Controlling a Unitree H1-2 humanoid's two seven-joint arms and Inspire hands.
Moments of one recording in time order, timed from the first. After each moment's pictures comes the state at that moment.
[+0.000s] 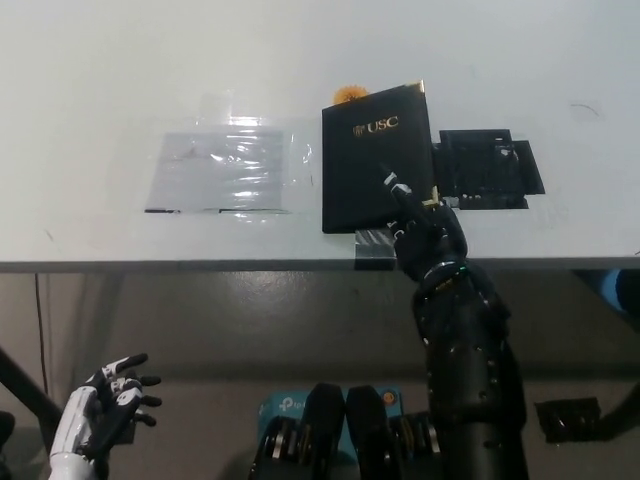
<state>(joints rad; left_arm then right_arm) 0.04 0.11 0.16 -0.04 -0.14 0.28 -0.03 -0.70 0.32 -0.38 0.45 0.55 0.34 -0.37</state>
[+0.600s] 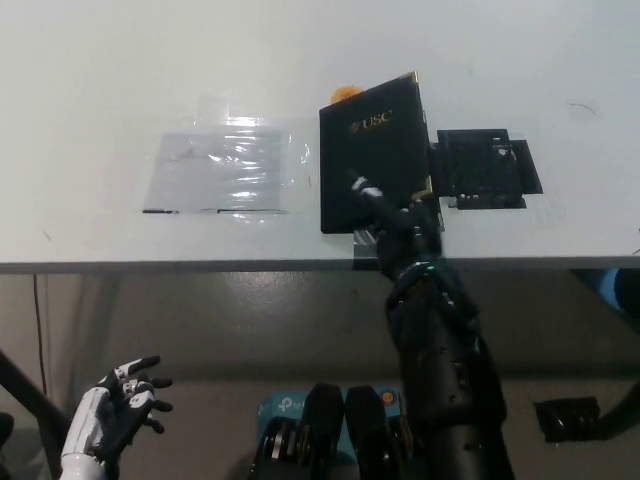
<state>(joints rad) 0.04 0.11 0.13 -0.04 -0.14 0.28 -0.03 -0.70 0.32 -0.23 0.50 0.44 0.27 -0.39</state>
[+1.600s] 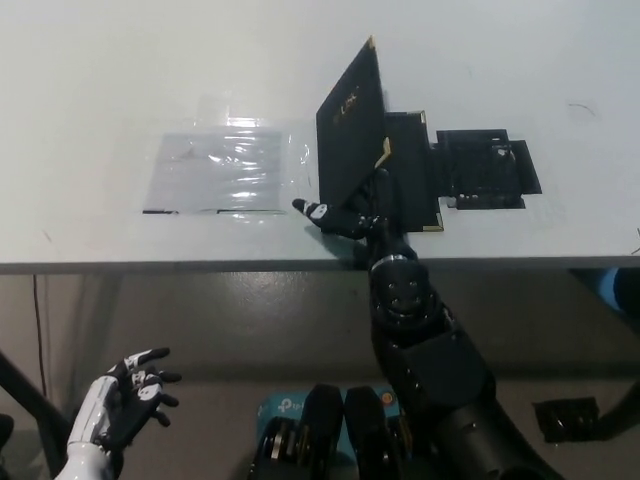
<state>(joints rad) 0.01 0.13 0.09 -0.06 -0.12 0.31 -0.04 -0.75 0.17 0.20 0.70 -0.01 0.11 -0.38</state>
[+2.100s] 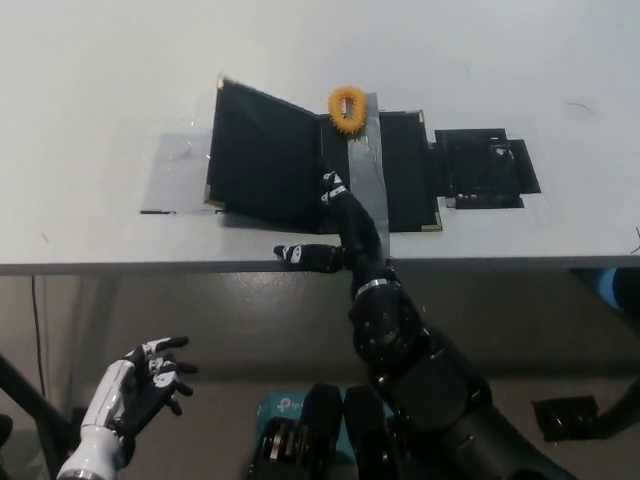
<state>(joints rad) -0.02 0.15 0.05 -0.06 -0.11 0.32 -0.06 -0.75 0.13 0.44 0.77 -0.23 0.05 -0.35</state>
